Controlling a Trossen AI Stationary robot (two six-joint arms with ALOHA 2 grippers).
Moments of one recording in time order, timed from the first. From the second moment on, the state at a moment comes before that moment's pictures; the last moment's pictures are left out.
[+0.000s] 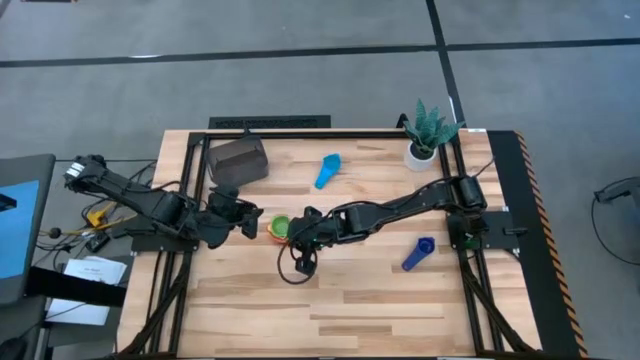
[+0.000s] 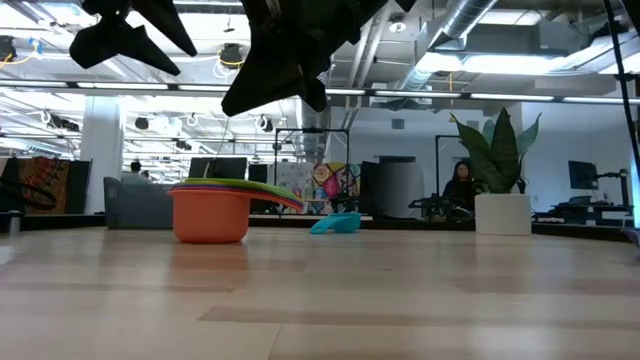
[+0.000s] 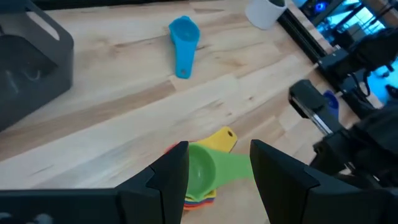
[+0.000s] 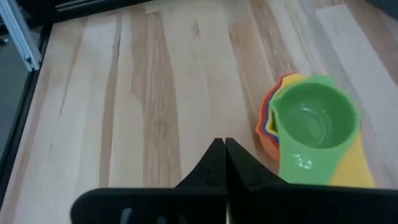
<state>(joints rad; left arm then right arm) -0.41 0.97 0.86 -0.63 -0.79 -1.19 0.17 2.02 1.58 -0.28 0.08 0.33</state>
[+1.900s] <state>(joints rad) -0.04 1.00 0.85 -0.50 -0.33 -0.41 0.13 1.97 1.29 0.21 0.02 0.44</state>
